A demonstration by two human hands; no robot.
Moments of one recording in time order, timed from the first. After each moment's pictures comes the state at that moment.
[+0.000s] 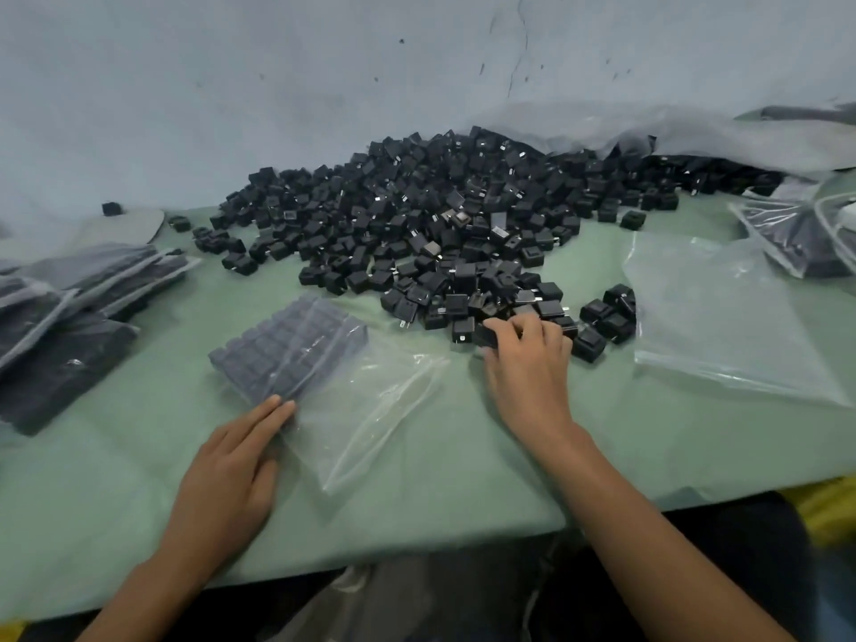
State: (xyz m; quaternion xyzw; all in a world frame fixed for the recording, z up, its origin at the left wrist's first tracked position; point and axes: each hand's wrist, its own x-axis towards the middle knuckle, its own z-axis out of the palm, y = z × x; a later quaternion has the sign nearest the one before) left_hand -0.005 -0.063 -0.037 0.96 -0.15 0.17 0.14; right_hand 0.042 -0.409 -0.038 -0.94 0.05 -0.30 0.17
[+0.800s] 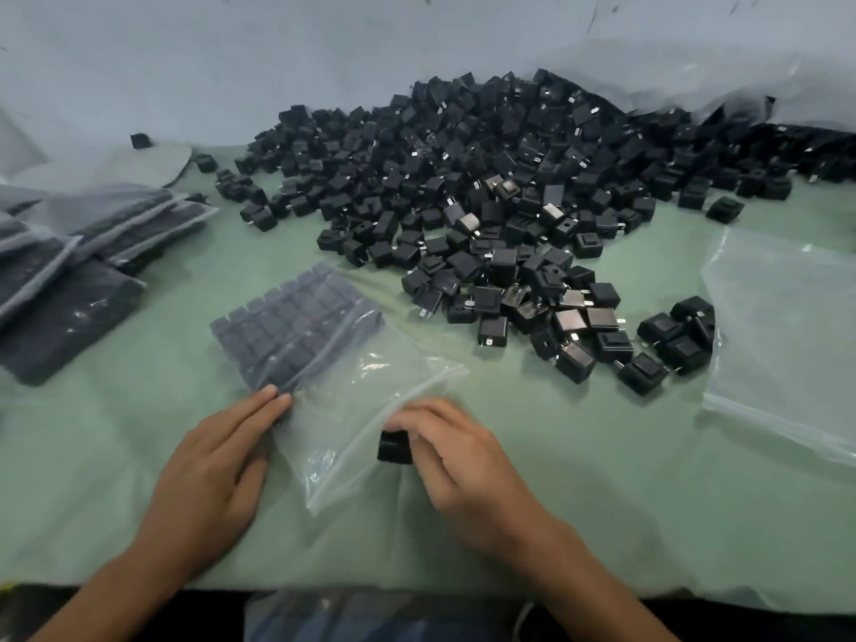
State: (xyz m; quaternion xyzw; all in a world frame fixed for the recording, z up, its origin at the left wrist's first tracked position) left_hand -0.010 -0.076 -0.026 0.97 -0.14 0.16 0.14; right_hand 0.002 -0.359 -0.032 -0.82 -0.23 -0.03 0.52
